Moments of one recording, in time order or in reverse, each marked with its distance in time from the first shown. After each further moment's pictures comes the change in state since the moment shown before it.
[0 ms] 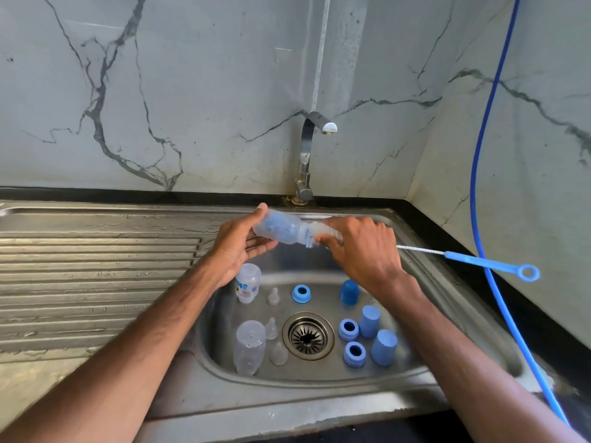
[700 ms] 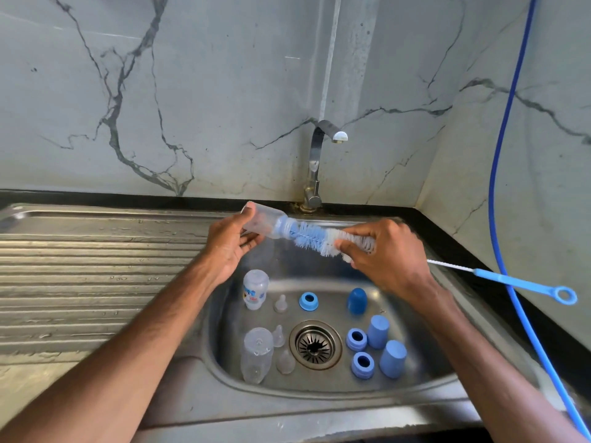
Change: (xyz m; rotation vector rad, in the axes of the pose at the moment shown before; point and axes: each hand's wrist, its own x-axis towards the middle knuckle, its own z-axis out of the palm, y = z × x) left_hand 0.006 0.016 -0.015 -0.136 0.167 0.058; right_hand -0.004 0.019 -0.008 0.335 0.036 0.124
